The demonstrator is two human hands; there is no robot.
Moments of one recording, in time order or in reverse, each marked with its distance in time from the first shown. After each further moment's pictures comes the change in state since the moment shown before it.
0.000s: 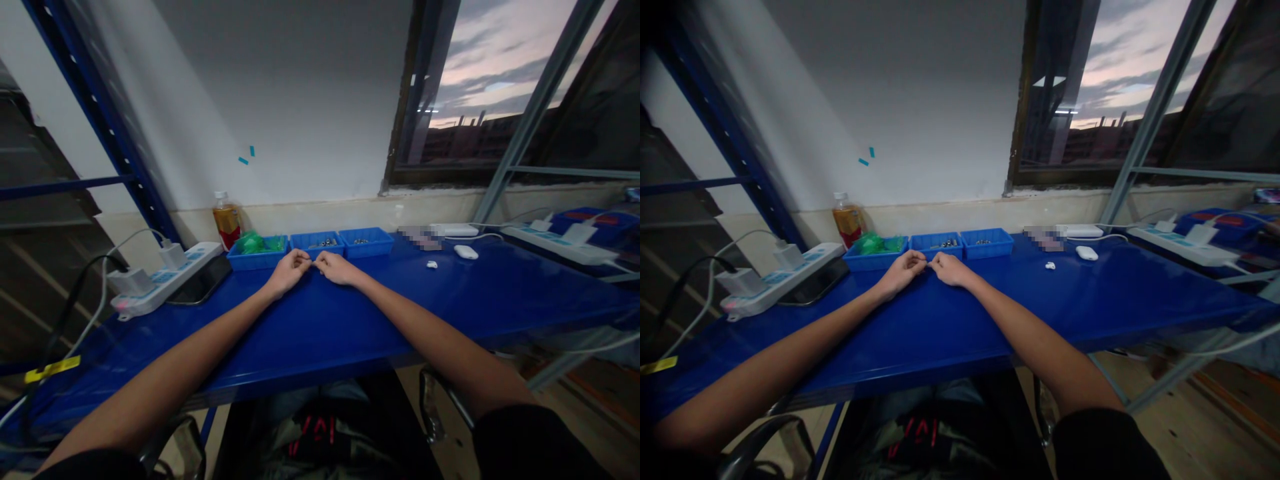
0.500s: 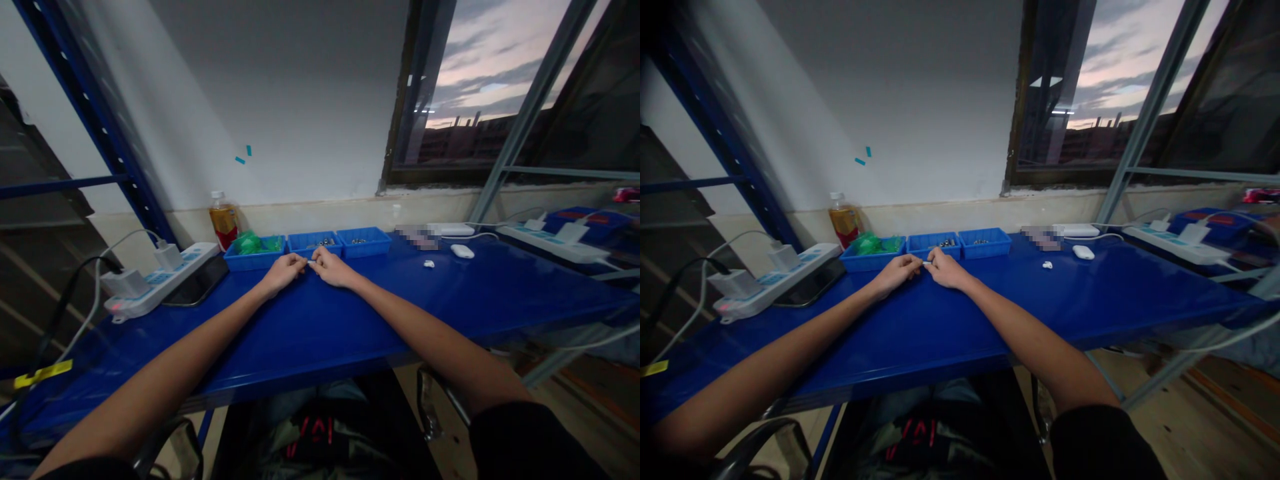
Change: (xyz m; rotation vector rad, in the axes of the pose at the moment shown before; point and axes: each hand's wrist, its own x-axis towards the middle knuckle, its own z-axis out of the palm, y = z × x) left_hand -0.005 0.021 -0.008 0.116 -0.063 -0.118; right_hand -0.002 0.001 0.007 0.109 0.073 -0.101
